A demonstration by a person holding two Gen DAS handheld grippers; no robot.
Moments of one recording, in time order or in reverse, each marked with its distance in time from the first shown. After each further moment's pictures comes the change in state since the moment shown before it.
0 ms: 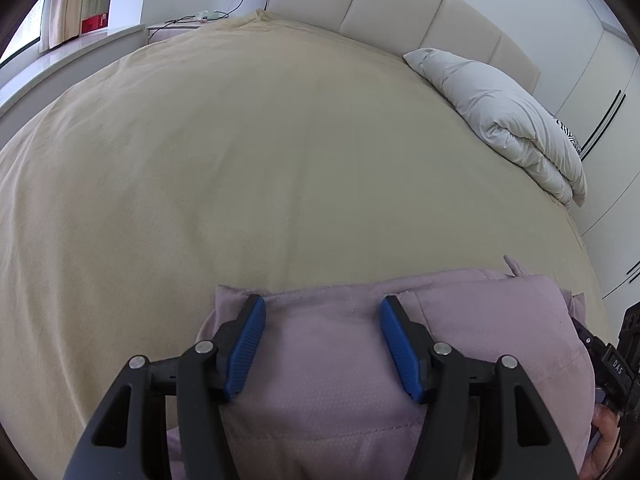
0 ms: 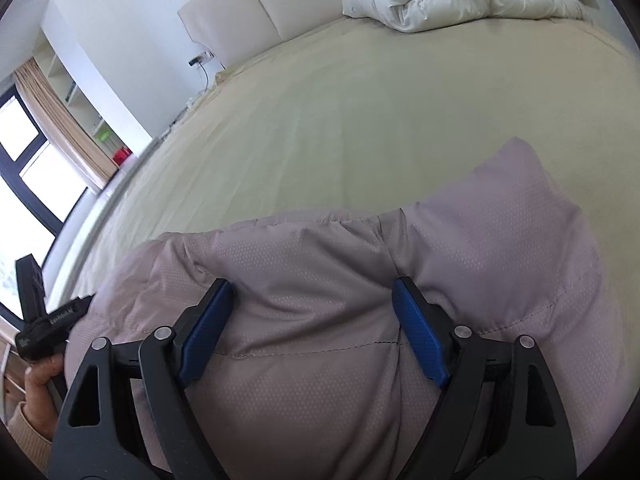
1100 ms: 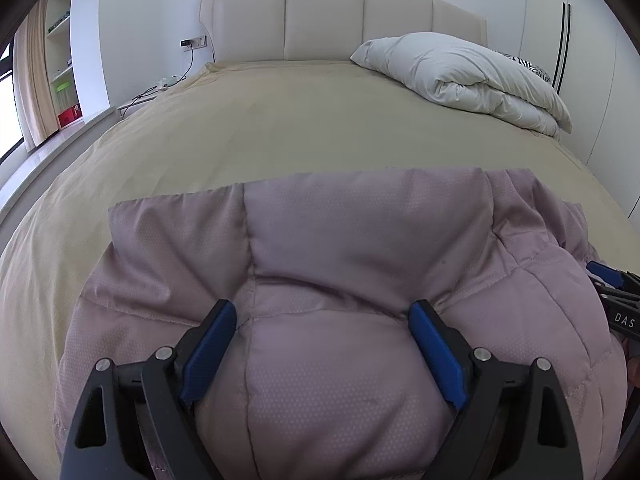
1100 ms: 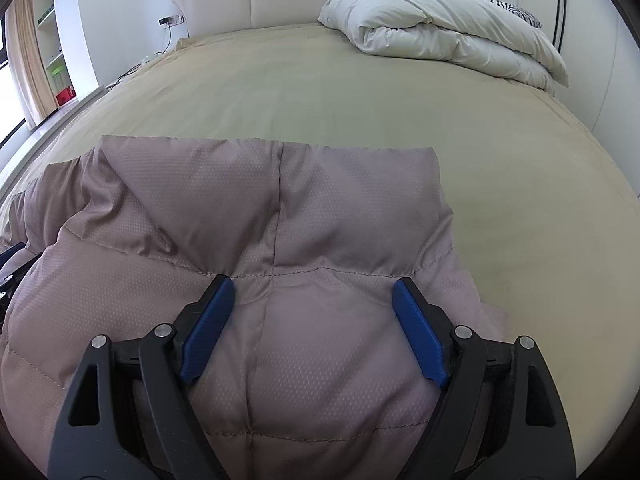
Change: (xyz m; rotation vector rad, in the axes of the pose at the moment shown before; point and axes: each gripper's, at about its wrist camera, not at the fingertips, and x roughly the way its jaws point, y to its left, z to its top) left arm -0.013 -0.117 -0.071 0.284 -0.119 0.109; right arm -0.025 -0.009 -0.028 -0.255 0.008 -0.403
